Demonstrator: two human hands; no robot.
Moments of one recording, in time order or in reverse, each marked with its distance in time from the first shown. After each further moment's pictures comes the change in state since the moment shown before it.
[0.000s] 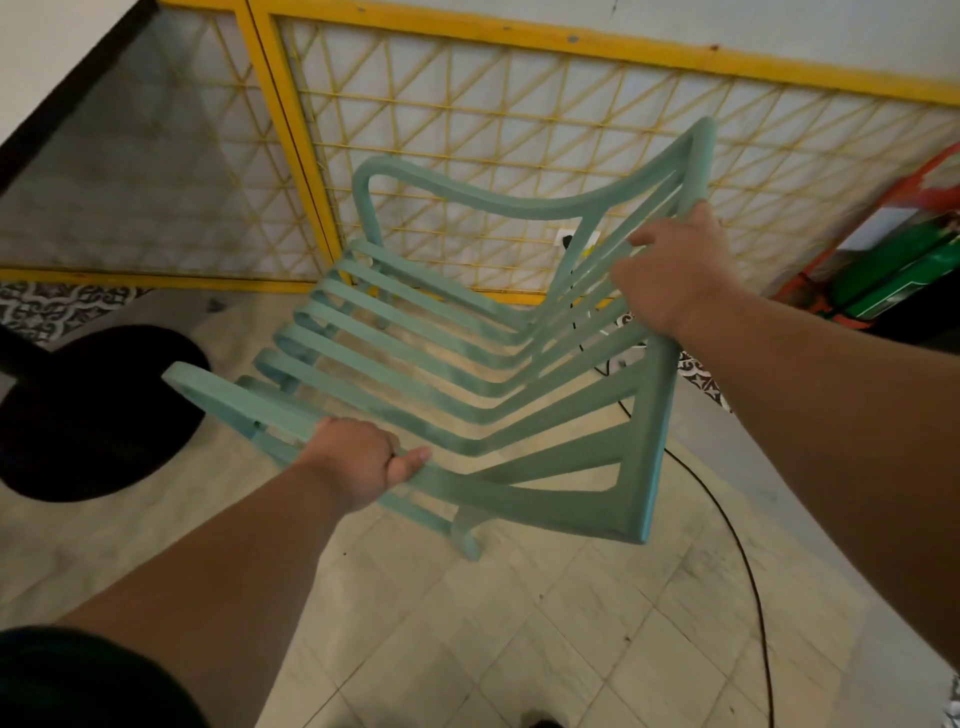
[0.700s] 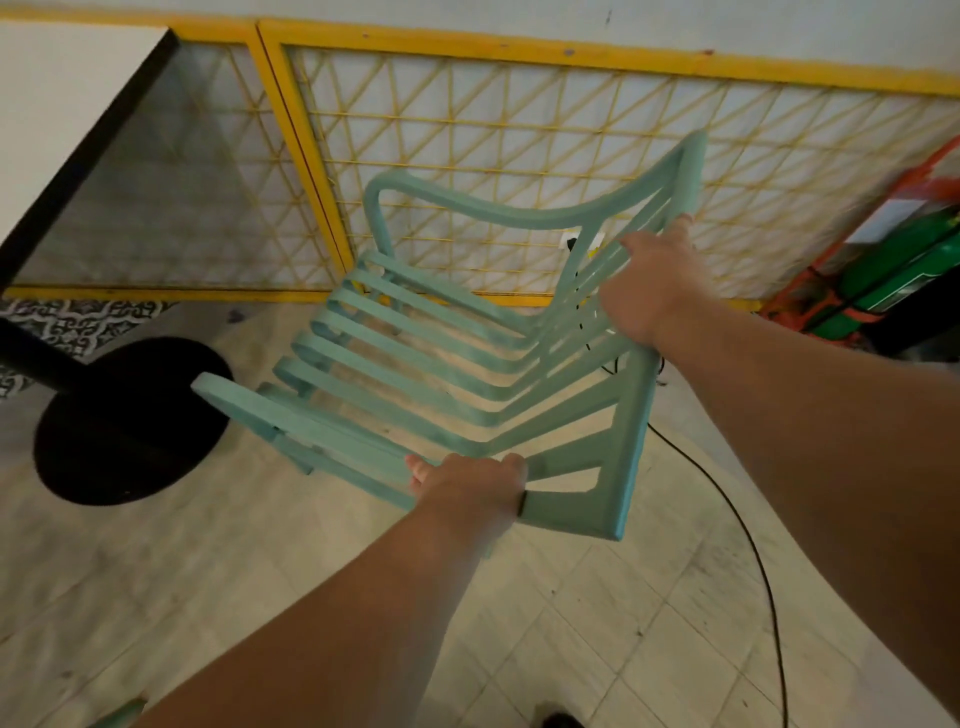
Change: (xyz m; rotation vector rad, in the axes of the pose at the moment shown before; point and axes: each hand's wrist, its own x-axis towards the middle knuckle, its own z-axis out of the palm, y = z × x) left_hand -0.019 0.136 -0.052 -0.411 -0.182 -0.356; right_hand -0.002 -0.005 -0.006 -0.012 -0.085 0.070
